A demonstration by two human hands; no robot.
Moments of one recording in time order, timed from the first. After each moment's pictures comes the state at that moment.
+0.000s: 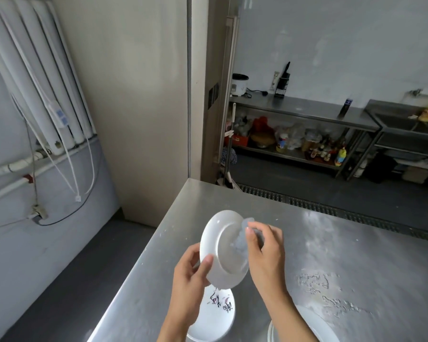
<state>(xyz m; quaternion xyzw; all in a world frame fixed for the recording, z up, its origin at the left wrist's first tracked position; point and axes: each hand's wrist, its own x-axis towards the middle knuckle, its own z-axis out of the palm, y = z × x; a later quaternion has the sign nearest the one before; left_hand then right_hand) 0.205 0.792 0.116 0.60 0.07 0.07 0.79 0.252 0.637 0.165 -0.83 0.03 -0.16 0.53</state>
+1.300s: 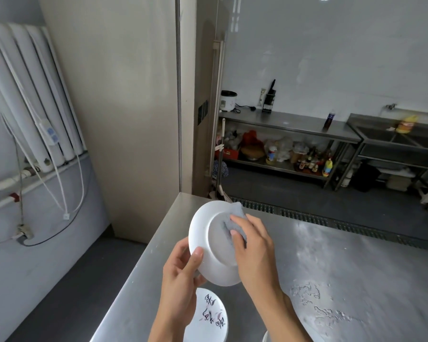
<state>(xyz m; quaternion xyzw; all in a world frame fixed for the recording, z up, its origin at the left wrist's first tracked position) 0.209 0.788 0.178 0.48 0.07 0.06 0.87 0.252 0.641 0.212 -0.88 -0.07 -0.22 0.41</state>
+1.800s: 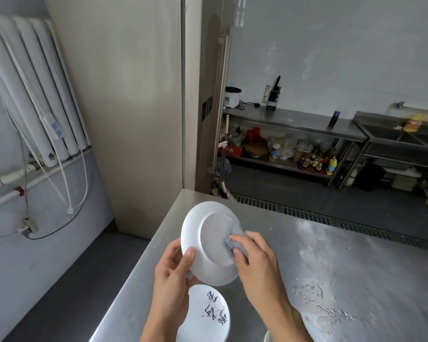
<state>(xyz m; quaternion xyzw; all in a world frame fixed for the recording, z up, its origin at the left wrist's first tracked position) 0.207 0.804 0.167 0.47 0.10 0.08 0.87 0.237 0.631 0.190 -0.91 -0.10 -0.16 0.36</state>
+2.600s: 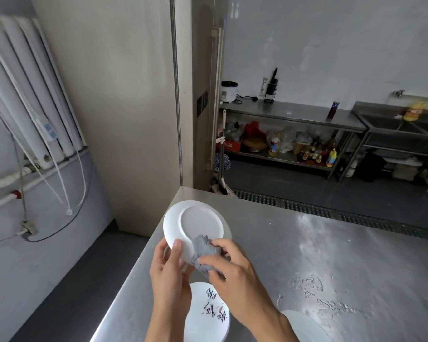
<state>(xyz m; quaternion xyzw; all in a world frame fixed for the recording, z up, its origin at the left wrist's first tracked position) 0.223 0.792 0.164 0.41 0.20 0.13 0.88 0.223 0.647 0.180 -0.88 -0.26 -0.15 0.35</state>
